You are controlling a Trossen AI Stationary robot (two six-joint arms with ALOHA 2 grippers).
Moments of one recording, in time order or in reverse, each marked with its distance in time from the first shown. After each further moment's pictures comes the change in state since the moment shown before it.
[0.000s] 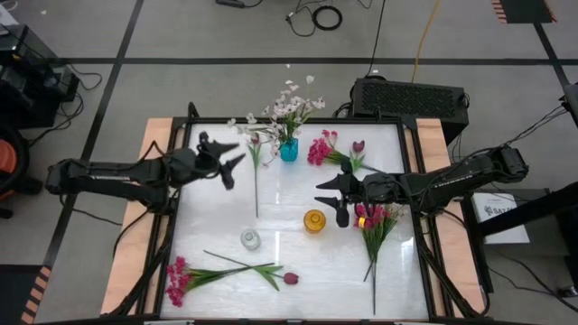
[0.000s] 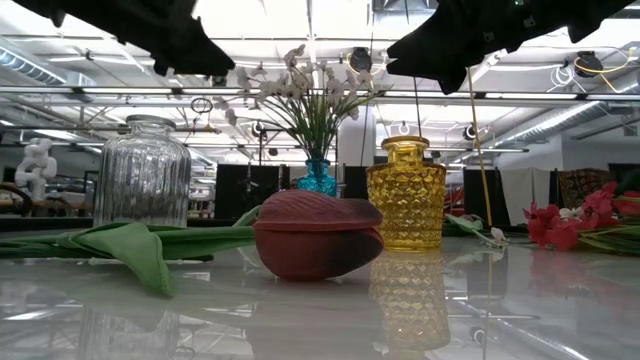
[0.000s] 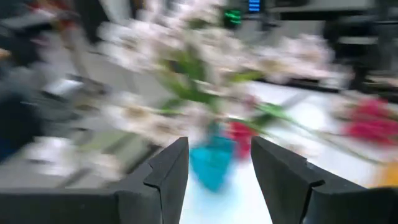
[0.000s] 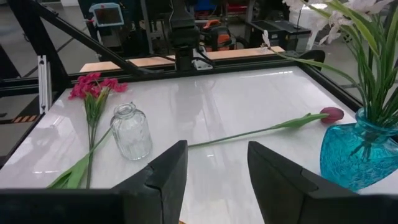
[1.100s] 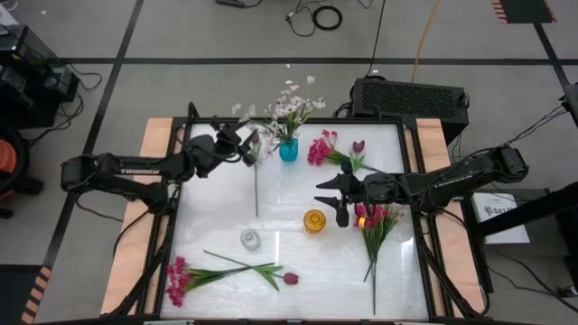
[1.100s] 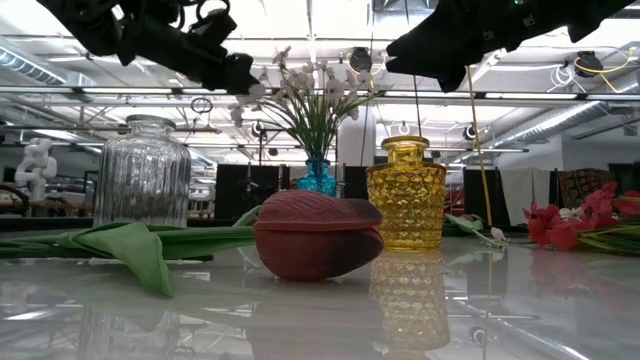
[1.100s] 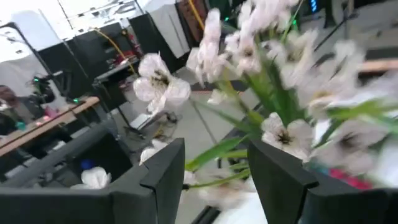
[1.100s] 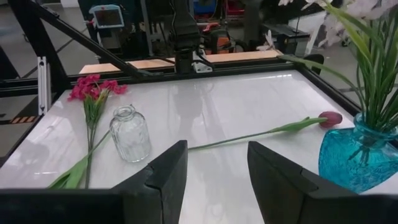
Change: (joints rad) left arm 0.207 0.325 0.000 0.507 -0.059 0.379; right arm 0.000 0.000 0.000 0.010 0.004 -0.007
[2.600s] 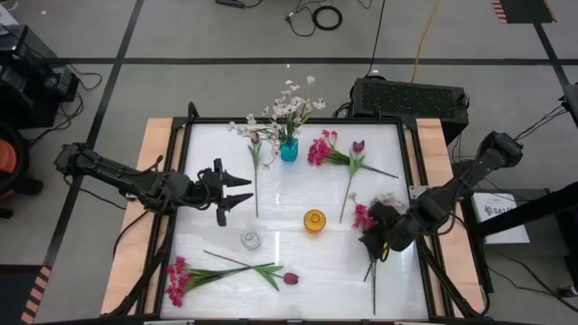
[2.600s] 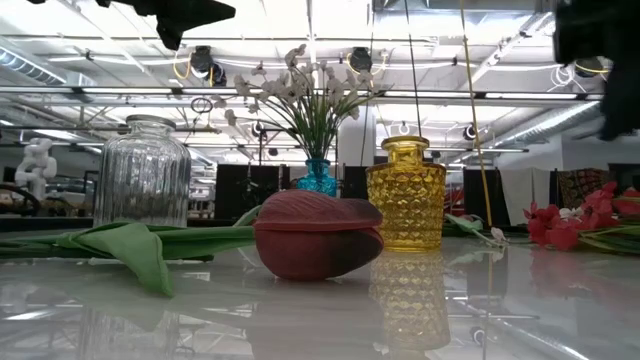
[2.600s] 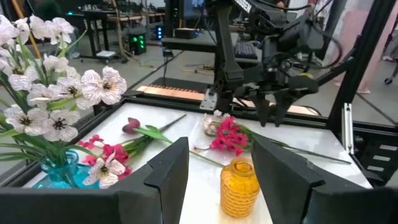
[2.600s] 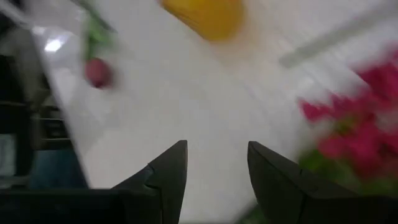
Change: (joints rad) left arm -0.552 -0.255 0.000 -0.309 0.102 -0.464; right arm 0.519 -0.135 0.023 -0.872 0.048 1.227
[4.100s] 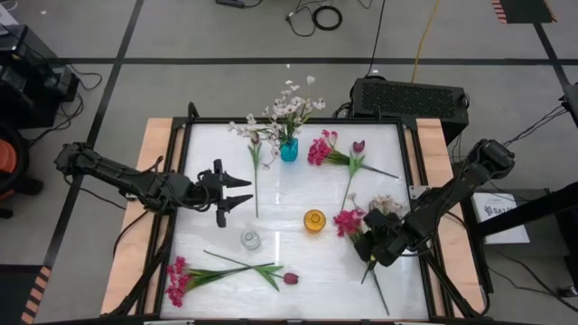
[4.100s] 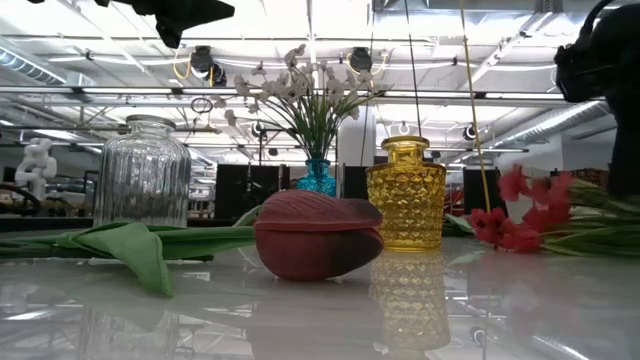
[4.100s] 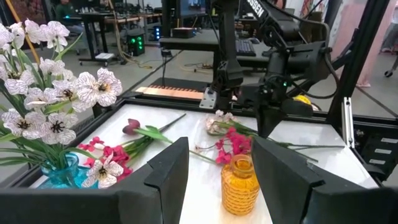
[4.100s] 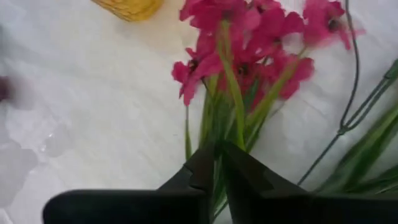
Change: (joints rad) left arm -0.012 0.000 0.000 -0.005 -0.002 0.030; right arm 0.034 0.253 0.041 -0.062 0.056 0.218
